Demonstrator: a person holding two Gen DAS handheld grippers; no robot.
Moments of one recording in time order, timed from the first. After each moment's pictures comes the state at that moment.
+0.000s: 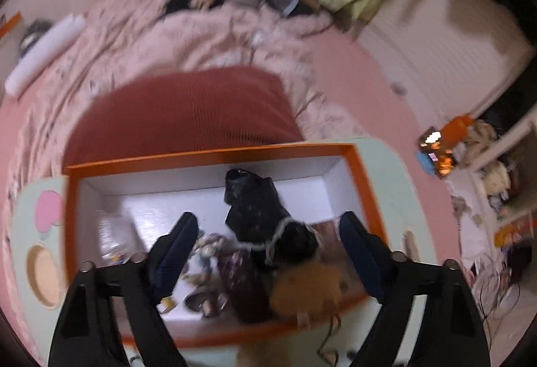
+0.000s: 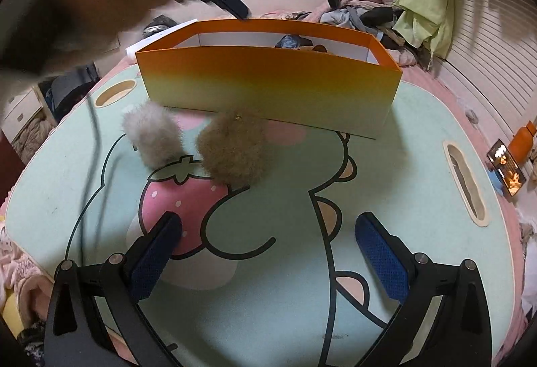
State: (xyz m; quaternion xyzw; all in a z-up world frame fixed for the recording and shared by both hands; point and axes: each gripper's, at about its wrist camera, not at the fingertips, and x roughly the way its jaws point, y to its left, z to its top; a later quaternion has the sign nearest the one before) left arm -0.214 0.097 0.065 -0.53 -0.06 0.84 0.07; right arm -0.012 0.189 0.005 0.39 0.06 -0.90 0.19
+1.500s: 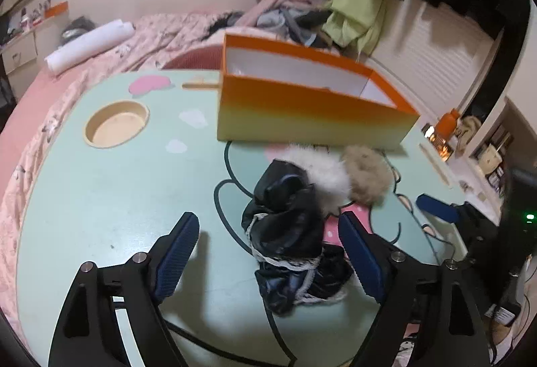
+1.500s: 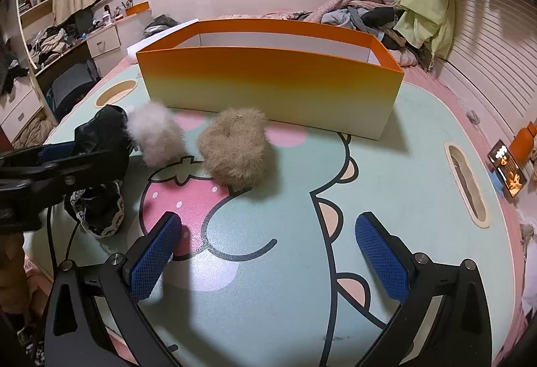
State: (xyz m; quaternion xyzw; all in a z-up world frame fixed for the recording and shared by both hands) left arm 0.014 -0.015 0.026 -0.40 -0.08 0.91 0.06; right arm -0.009 0.189 0.006 0.39 0.06 -0.90 0.19
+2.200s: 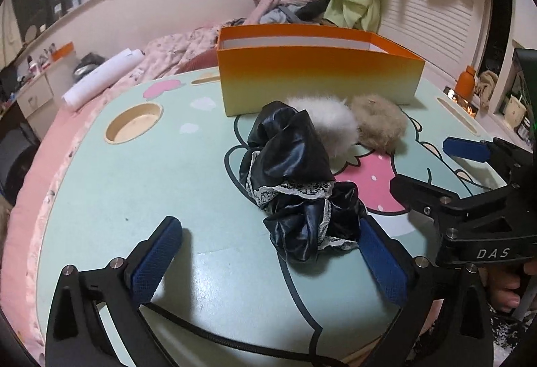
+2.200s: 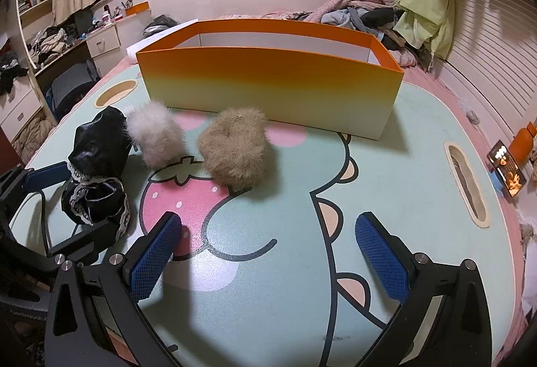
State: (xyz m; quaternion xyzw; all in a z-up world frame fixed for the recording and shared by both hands) left arm 0.038 0.008 0.000 -0.39 0.03 0.92 0.02; right arm -0.011 0.190 0.007 0.39 0.06 -0.90 0.19
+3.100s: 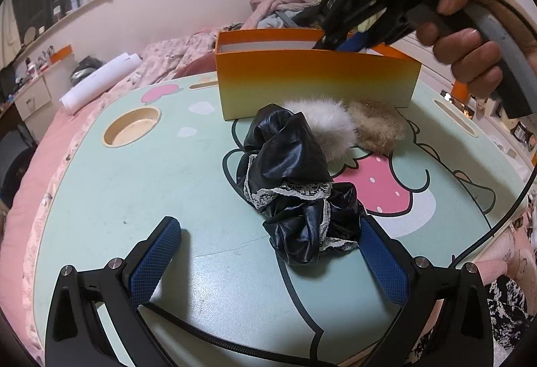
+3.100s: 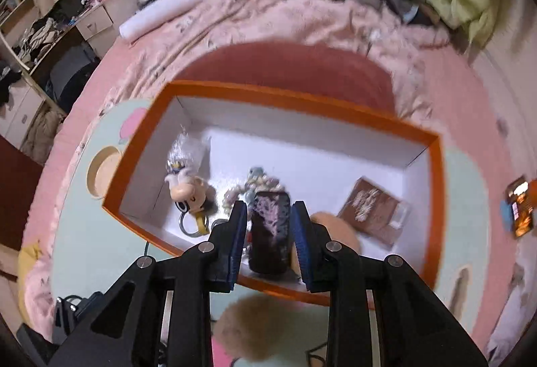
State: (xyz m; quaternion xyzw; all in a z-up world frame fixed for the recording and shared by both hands) left arm 0.037 0.011 -0.002 -0.38 0.02 0.93 0.02; right arm -0.165 0.136 0.067 0.53 0.06 -0.82 0.22
